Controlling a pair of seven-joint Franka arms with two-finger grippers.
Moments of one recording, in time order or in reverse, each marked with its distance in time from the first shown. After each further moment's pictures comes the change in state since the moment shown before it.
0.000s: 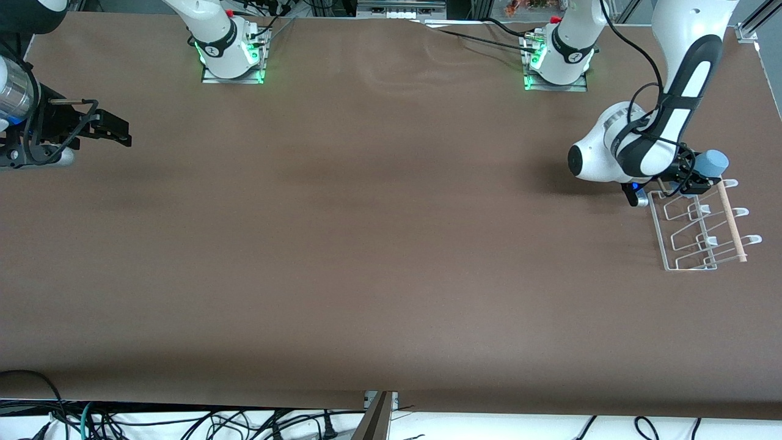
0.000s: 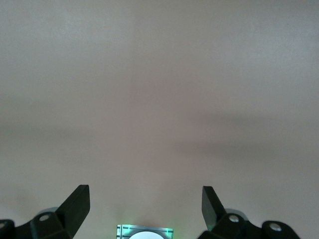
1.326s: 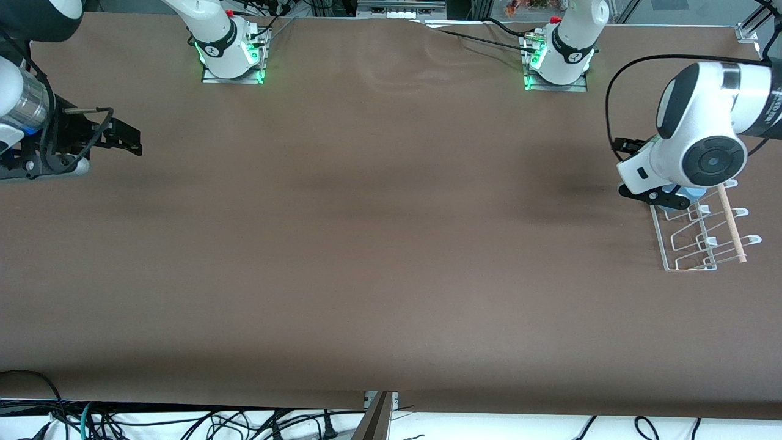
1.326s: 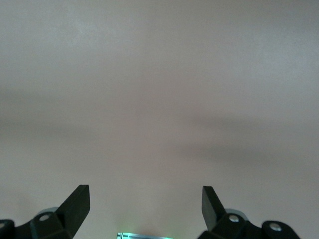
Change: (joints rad) left arm -0.002 -0.133 -0.044 0.571 -1.237 -0.174 -0.172; right arm 0.029 0.061 0.012 0.066 0.000 0.012 0.000
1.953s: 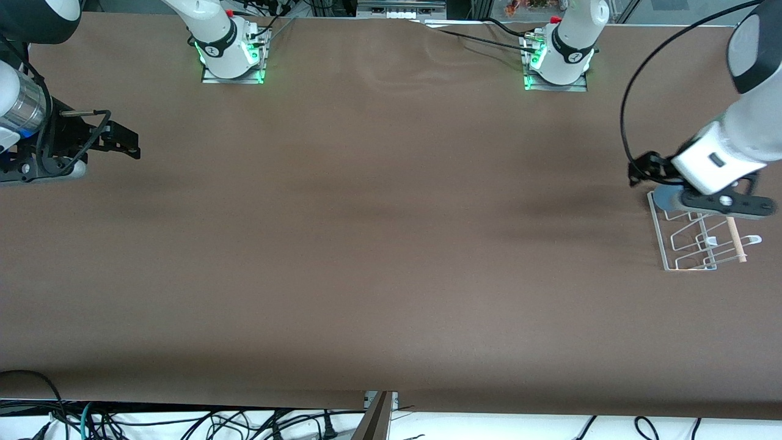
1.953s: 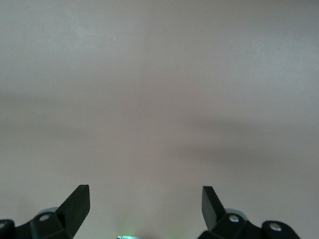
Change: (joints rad) left arm -0.120 -0.025 0.162 0.254 -0.117 0.266 -0.031; right arm 0.000 0.005 -0.001 0.017 0.000 0.000 0.000
